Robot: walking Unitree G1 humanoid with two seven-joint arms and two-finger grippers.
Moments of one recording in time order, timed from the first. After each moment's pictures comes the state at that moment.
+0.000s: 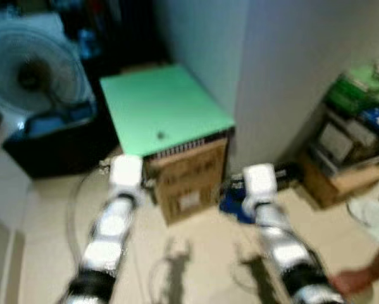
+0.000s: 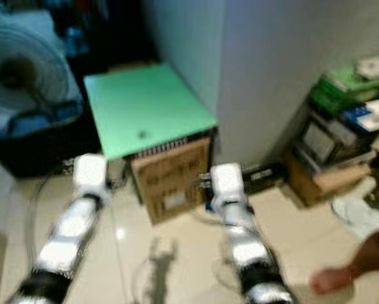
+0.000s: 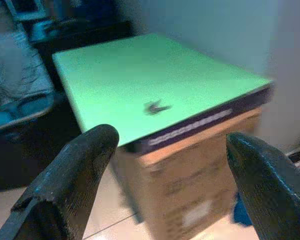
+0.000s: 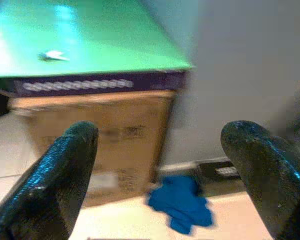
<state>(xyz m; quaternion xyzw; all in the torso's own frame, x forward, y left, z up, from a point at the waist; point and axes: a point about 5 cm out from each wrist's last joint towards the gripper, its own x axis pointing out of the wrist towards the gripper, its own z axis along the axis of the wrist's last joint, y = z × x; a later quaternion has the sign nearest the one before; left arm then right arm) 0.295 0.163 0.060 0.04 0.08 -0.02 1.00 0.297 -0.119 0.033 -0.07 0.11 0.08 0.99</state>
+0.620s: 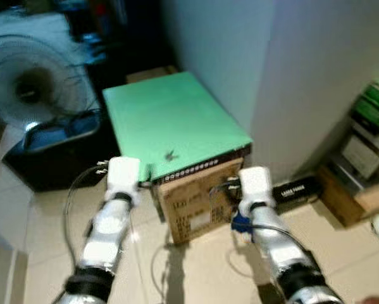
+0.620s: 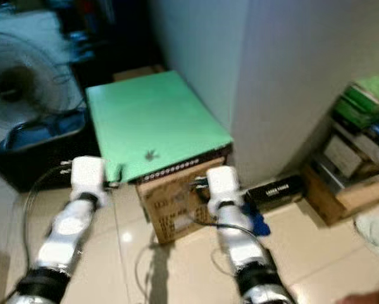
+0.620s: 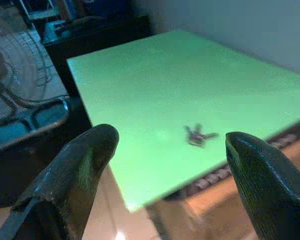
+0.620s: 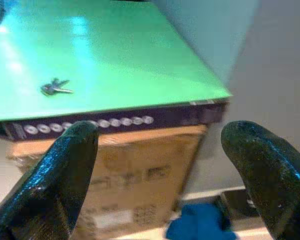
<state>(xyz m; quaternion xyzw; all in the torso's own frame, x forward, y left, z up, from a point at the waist) 0.296 0.164 0.059 0.05 0.08 -0.01 1.00 0.295 -0.117 0.031 -0.08 0.12 0.09 0.99</state>
